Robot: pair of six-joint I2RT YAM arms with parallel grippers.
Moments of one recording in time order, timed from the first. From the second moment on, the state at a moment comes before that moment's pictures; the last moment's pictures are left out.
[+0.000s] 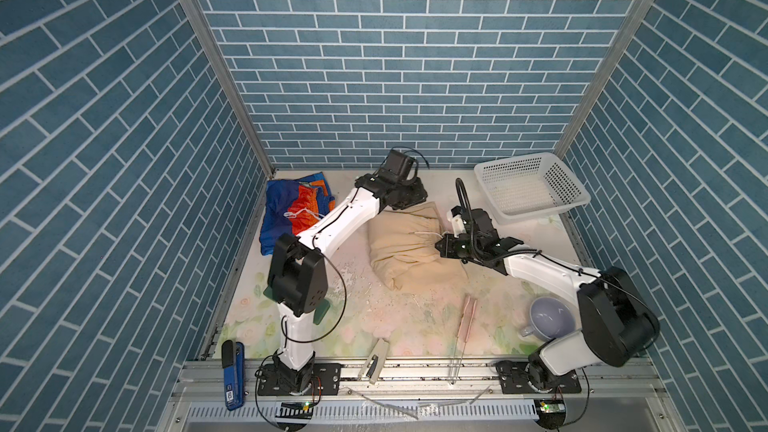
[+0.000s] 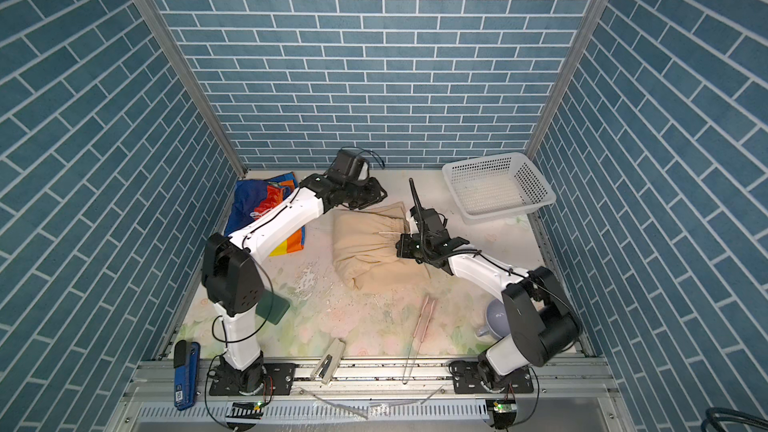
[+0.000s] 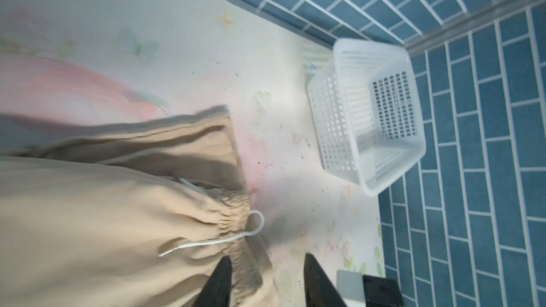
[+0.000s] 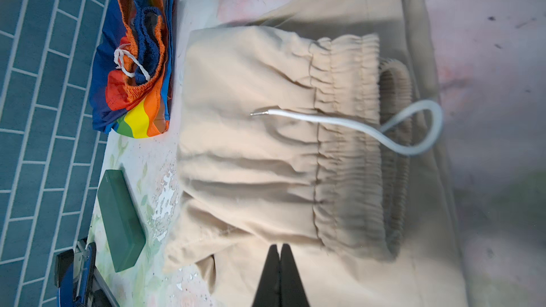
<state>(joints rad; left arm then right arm) -0.56 1.92 1.76 -0.60 0.19 -0.79 0.59 1.54 0.89 -0.11 -0.29 0.58</state>
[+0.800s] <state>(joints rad) -0.38 2.11 1.44 -0.35 0.29 -0.80 0.49 1.82 0.97 0.01 -0.34 0.63</state>
